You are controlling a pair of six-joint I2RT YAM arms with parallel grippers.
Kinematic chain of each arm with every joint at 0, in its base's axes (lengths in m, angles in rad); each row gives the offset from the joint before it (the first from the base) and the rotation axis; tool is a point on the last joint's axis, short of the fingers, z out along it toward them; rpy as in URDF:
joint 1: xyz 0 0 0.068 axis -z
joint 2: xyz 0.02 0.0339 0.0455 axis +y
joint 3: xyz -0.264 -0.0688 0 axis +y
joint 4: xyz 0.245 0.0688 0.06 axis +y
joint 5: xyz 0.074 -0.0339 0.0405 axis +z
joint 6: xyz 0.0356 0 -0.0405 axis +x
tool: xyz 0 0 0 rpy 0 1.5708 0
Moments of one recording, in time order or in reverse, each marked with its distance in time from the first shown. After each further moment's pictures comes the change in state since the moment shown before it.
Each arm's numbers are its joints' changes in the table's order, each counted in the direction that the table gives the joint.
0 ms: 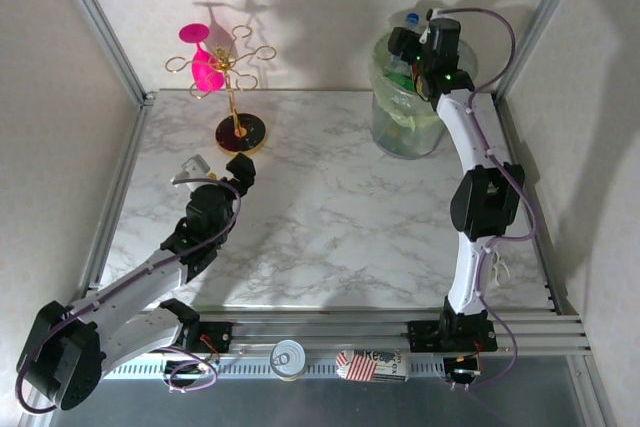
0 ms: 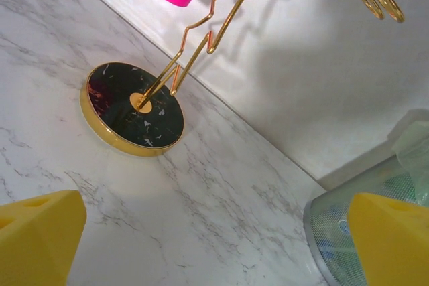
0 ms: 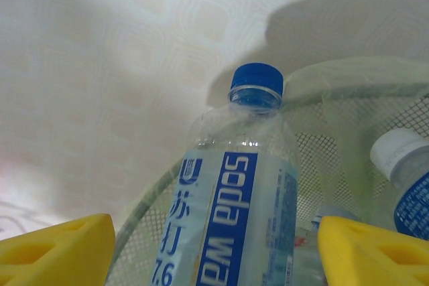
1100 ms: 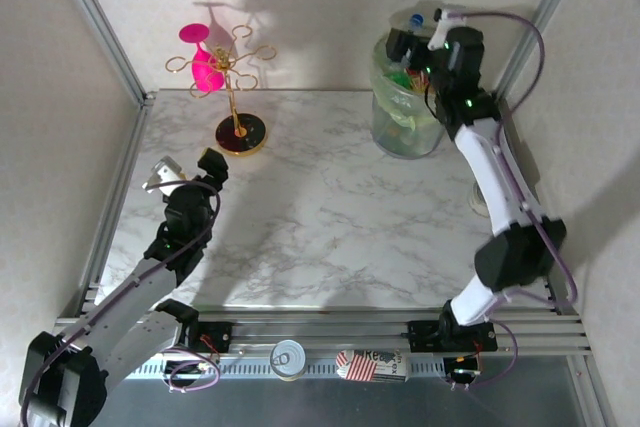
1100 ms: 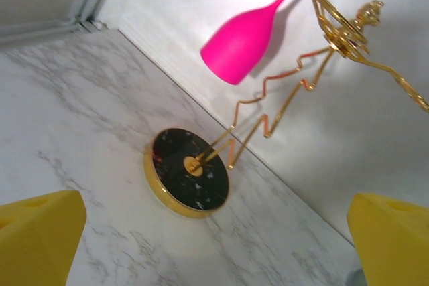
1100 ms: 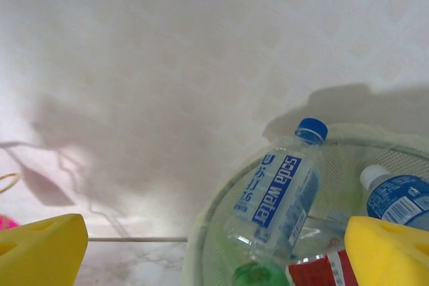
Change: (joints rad) left arm -0.153 -0.116 0.016 0.050 0.070 0.072; right arm -0.068 -0.521 0.445 -0.103 0.021 -0.137
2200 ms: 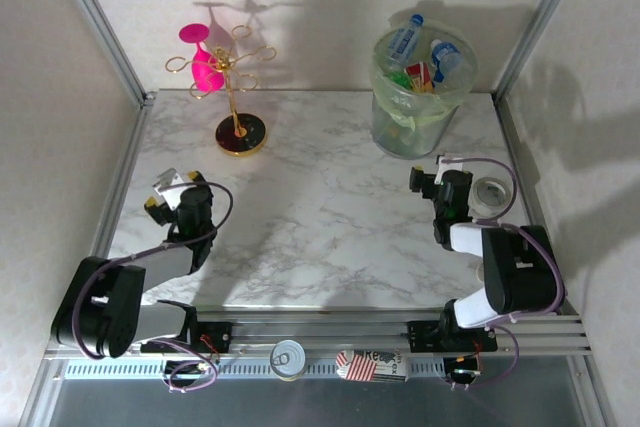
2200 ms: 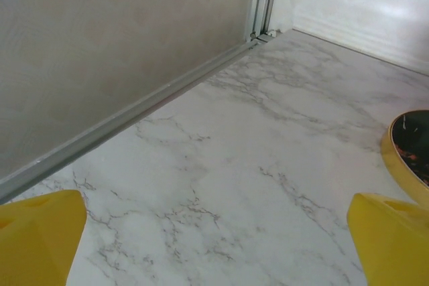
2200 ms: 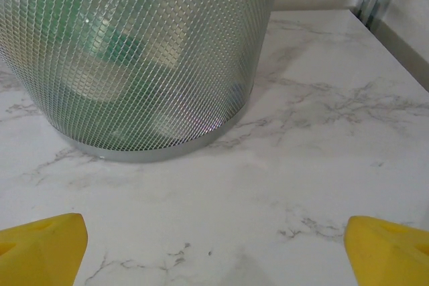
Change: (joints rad) left arm -0.154 0.425 0.167 -0.404 0.236 0.449; right arm 0.149 -0.064 1.227 -0.889 -0.160 -0.208
